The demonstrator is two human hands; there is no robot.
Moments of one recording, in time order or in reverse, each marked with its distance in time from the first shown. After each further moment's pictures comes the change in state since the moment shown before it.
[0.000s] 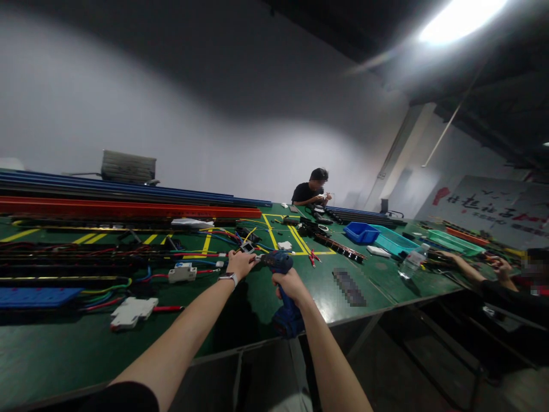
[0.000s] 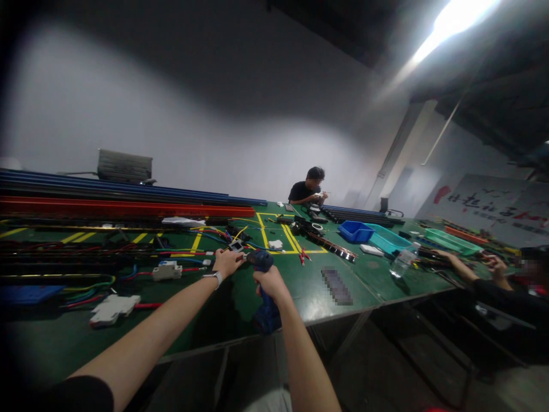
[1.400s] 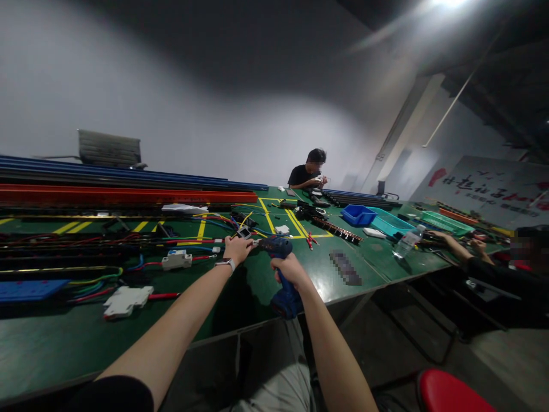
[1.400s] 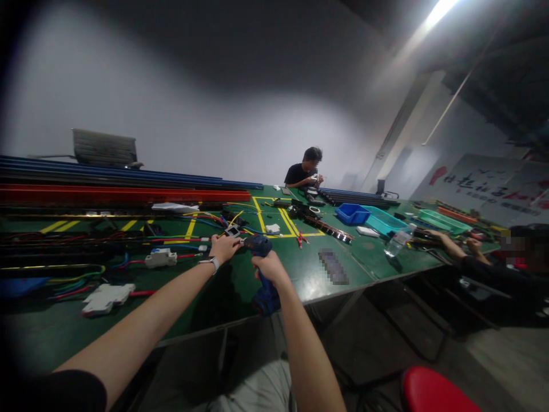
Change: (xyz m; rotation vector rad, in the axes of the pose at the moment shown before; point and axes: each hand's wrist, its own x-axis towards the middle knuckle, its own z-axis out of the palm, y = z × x) left_hand 0.004 -0.005 0.009 -0.017 -0.014 0.009; right_hand -0.001 -0.002 -0.003 -0.023 0.022 0.034
